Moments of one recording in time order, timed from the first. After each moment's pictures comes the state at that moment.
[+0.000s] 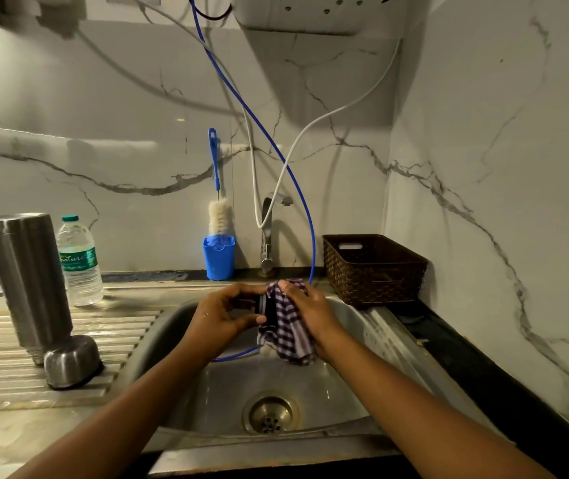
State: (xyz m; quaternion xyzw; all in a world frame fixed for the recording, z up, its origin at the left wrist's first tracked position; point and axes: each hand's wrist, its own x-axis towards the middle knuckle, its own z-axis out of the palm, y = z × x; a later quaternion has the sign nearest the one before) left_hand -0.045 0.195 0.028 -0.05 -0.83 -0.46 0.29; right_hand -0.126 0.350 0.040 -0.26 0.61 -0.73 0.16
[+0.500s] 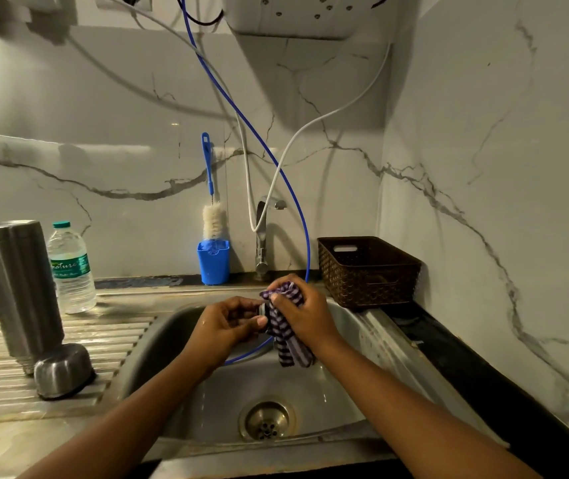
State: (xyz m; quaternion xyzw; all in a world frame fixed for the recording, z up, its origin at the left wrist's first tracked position) left_hand -0.044 0.214 0.028 -0.01 -0.79 -0.56 0.23; right_hand -0.133 0.354 0.034 -0.41 0.66 -0.62 -0.12
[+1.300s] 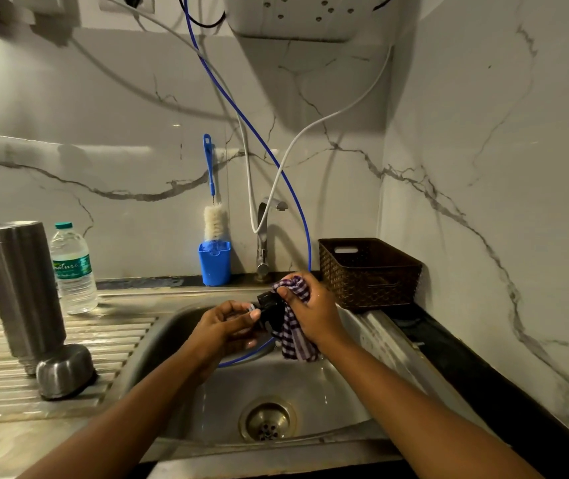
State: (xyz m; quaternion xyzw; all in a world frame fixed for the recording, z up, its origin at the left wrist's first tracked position) left_hand -0.046 0.208 0.029 0.05 -0.67 -0.73 0.15; right_hand -0.144 0.359 0.038 -0.35 0.72 -0.58 -0.15
